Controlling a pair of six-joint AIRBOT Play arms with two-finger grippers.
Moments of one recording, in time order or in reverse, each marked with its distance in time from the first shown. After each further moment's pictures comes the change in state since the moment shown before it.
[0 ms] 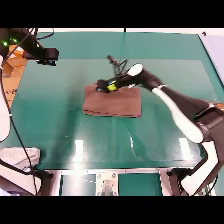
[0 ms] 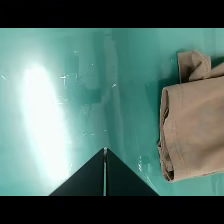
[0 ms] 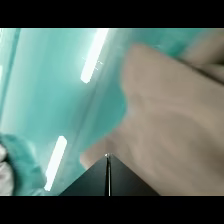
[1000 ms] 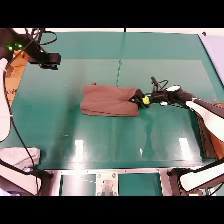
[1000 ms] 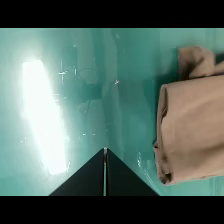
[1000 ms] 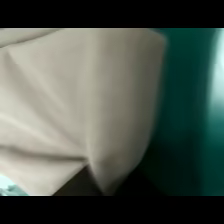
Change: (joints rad) left arm 0.002 0.000 -0.081 0.000 0.048 -0.003; right arm -0.333 0.145 -0.568 0.202 -0.116 -0.108
